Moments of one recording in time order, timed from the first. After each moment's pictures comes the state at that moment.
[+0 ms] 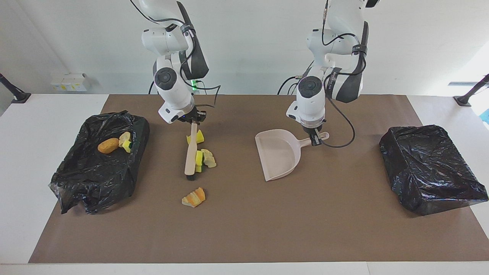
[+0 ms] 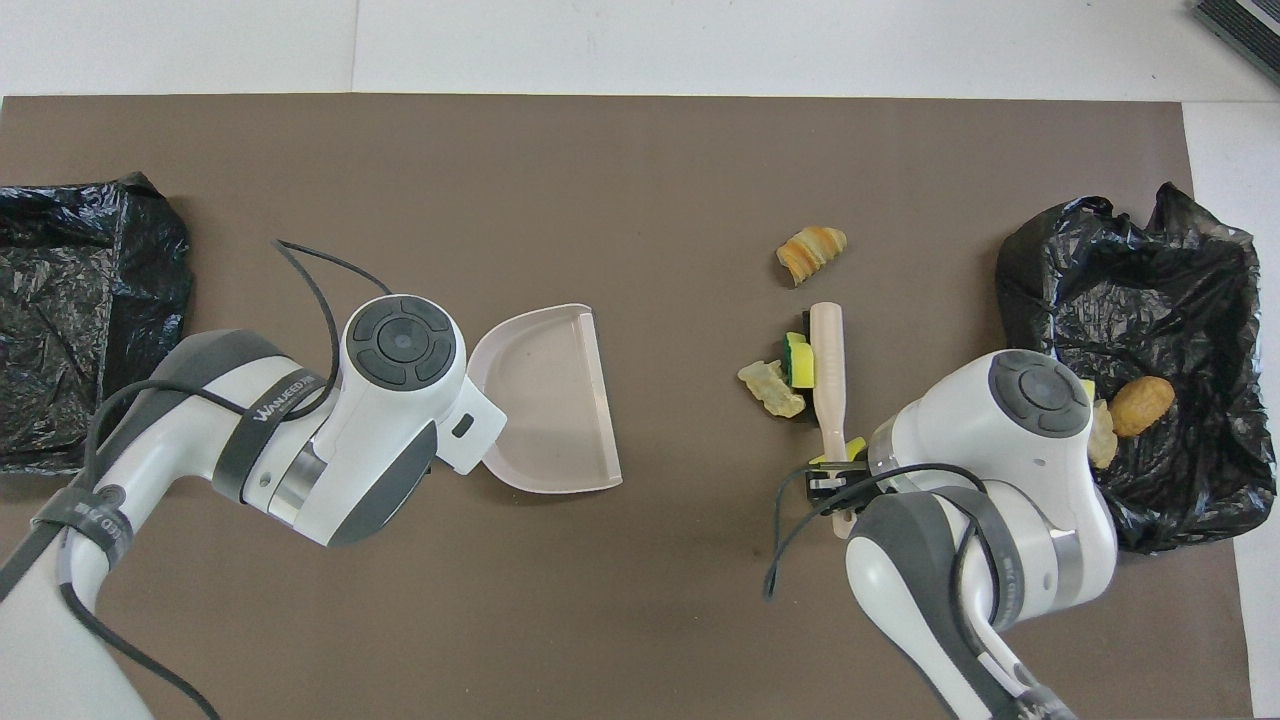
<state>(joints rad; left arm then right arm) -0.28 0.14 -0.20 -2.04 0.27 1.98 0.85 0.08 -0.05 0.23 -2.28 0.26 2.01 0.23</state>
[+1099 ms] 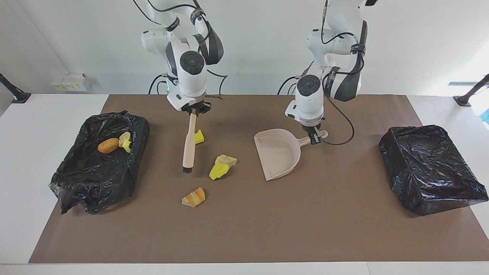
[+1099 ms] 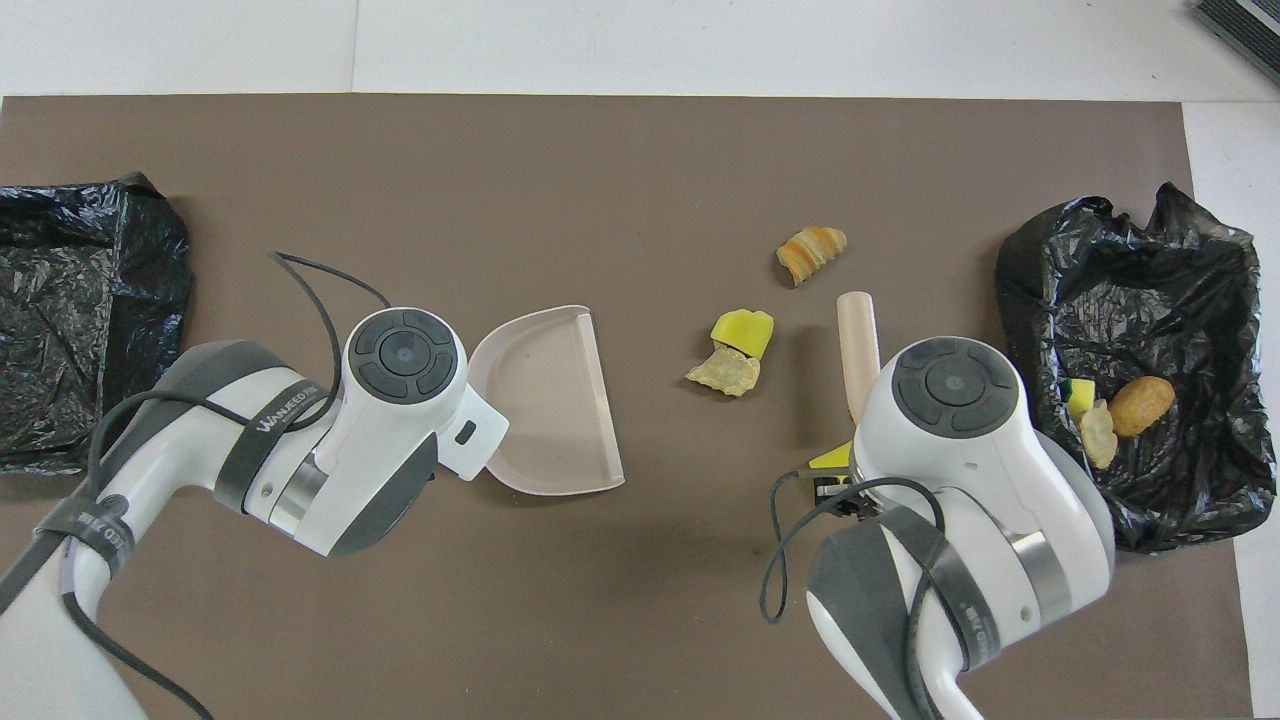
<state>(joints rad) -0.29 0.12 -0.20 -2.08 0.27 1.99 0.77 0.16 -0.19 0.22 -2.34 -0.12 1.73 0.49</state>
